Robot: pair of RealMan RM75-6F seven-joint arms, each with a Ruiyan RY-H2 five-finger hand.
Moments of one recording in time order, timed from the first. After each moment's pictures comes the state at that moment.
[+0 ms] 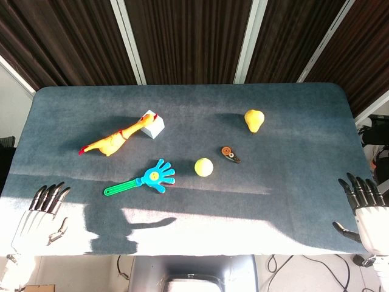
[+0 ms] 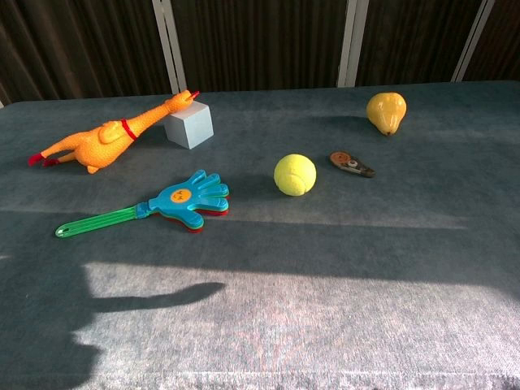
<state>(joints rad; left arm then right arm) -0.13 -1.24 0.03 -1.51 1.68 1.56 0.04 0.02 -1.03 -0.02 -1.61 -1.62 1.61 -0.05</state>
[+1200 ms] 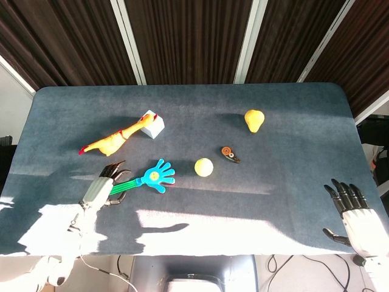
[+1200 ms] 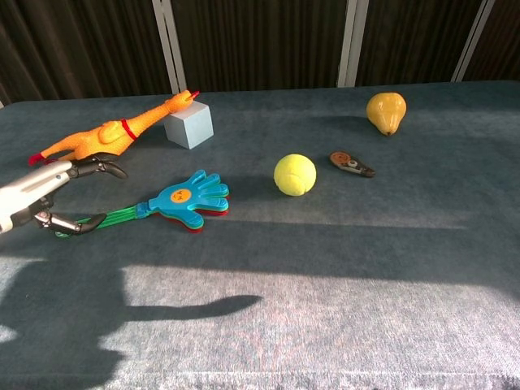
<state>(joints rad) -0.49 -1.72 -0.10 -0.95 1.54 1.12 -0.39 0.04 -1.02 -0.03 -1.64 -1.64 1.51 -0.03</state>
